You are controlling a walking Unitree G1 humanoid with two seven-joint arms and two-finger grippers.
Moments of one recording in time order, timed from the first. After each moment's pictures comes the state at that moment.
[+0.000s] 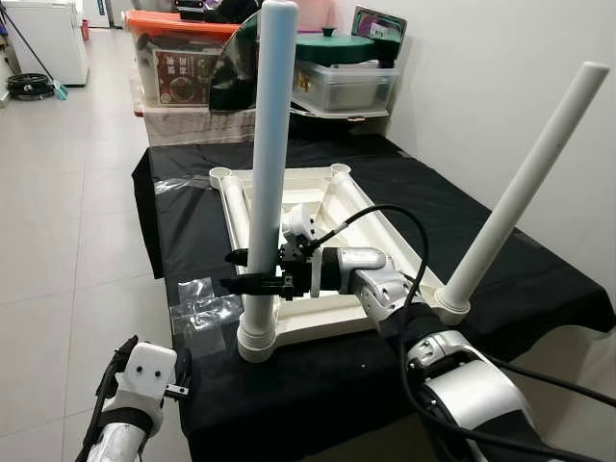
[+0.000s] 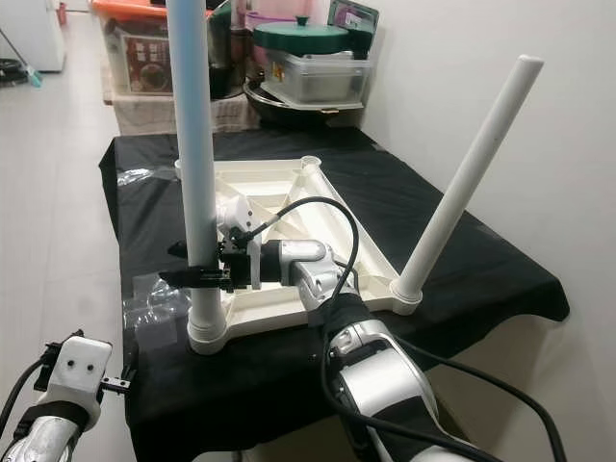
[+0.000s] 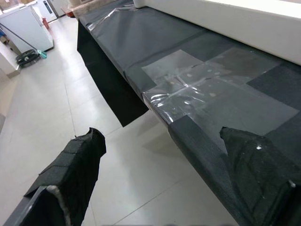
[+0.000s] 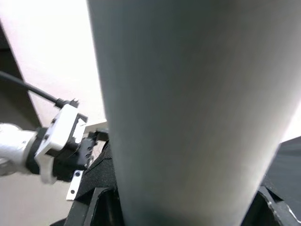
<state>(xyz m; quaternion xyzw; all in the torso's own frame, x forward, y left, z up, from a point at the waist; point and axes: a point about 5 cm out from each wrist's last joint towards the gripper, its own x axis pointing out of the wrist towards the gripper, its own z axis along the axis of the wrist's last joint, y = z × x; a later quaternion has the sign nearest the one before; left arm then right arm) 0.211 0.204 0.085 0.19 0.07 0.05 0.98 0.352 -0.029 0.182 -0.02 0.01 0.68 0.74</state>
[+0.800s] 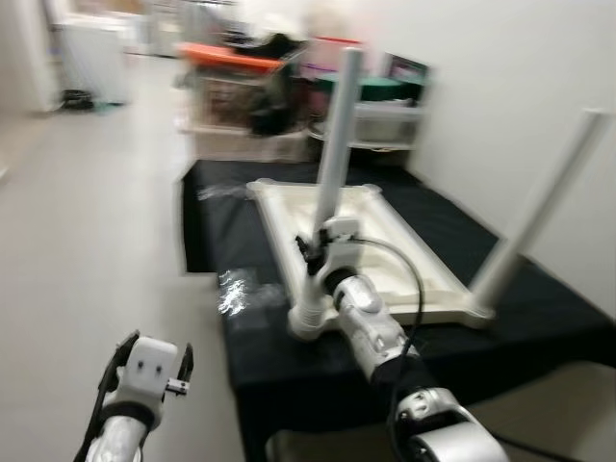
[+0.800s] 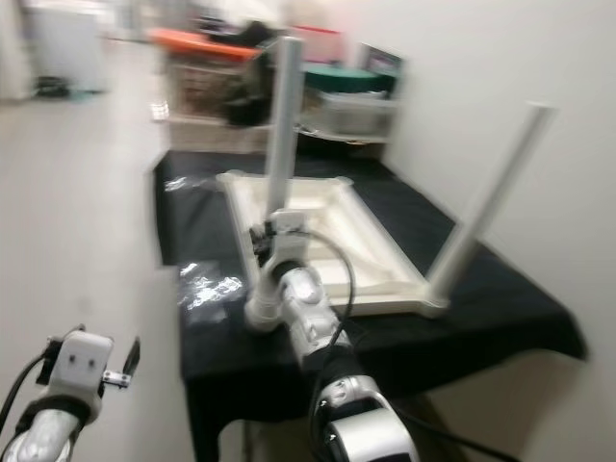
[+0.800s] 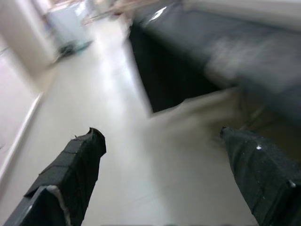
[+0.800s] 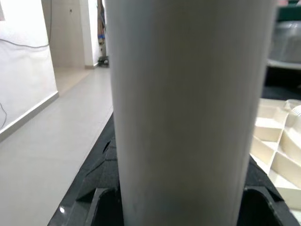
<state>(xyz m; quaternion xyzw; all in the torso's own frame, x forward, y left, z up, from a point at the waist) 0.200 0.206 0.069 0.18 0.10 0.05 0.98 0.368 -0.064 0.136 0.04 0.03 0.14 0.99</state>
